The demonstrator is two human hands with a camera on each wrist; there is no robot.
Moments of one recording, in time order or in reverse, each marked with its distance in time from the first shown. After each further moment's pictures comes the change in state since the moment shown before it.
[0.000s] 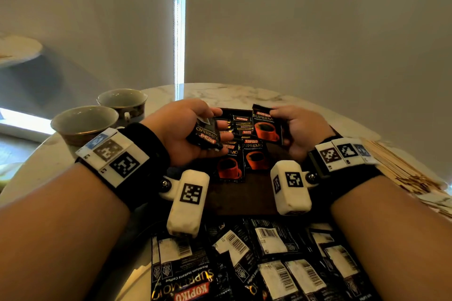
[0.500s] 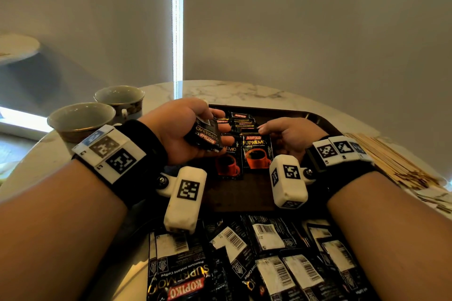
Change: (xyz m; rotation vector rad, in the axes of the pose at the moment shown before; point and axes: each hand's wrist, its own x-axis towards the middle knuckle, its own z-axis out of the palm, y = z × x) left_hand -0.005 0.000 0.003 0.071 -0.018 -0.051; right_hand -0.011 0.003 -0.006 -0.281 -0.109 0.215
